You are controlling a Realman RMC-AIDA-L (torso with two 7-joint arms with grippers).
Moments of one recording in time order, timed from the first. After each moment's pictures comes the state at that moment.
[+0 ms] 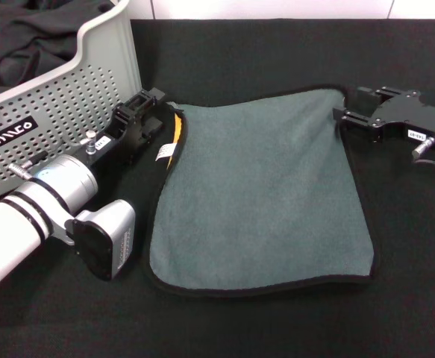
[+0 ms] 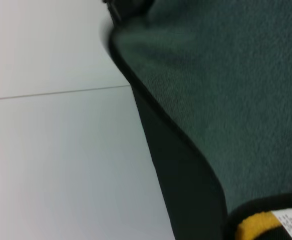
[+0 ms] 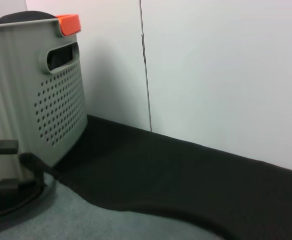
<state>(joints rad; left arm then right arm) -0.47 -2.10 1.76 0.19 0.18 0.95 1.26 0.64 2.03 -1.17 -0.35 1.85 0.93 -2.07</state>
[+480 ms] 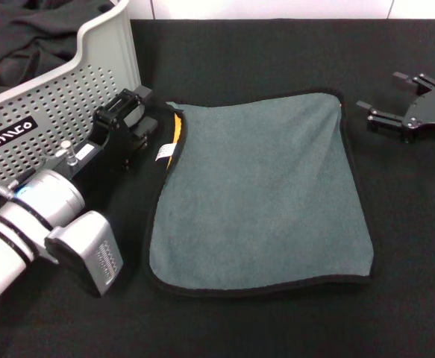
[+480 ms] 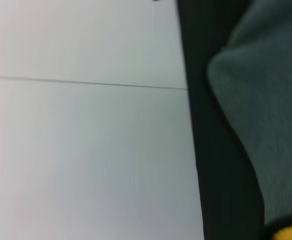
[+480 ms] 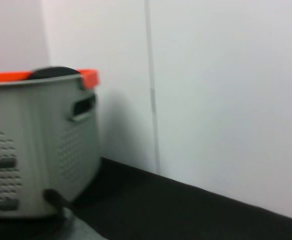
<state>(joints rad) -0.38 -2.10 1.77 0.20 0.16 1.12 1.12 0.47 2.02 -1.16 -0.52 1.90 1.08 -2.12</state>
